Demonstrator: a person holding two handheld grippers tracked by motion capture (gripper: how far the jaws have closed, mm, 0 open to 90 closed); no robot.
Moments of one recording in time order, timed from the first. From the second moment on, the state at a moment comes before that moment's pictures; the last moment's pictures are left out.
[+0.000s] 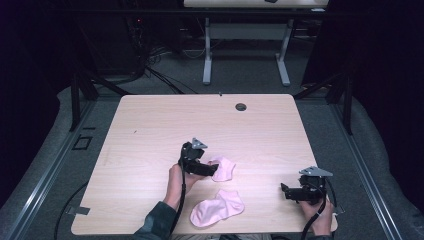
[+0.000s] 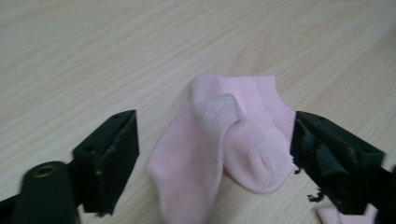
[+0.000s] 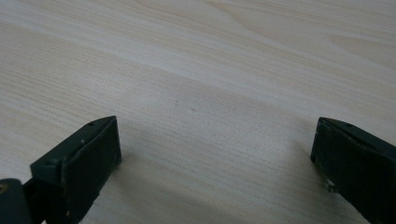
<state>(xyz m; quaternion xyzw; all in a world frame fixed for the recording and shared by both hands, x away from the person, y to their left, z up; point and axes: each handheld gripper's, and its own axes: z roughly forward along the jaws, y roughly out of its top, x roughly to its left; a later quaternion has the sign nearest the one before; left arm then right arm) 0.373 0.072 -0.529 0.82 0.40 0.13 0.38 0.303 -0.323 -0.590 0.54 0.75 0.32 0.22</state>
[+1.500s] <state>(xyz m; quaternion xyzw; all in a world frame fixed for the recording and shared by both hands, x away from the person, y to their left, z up) 0.249 0.151 -0.558 0.81 0.45 0.07 0.38 0.291 -0.201 -0.543 0.36 0.85 0.38 0.13</state>
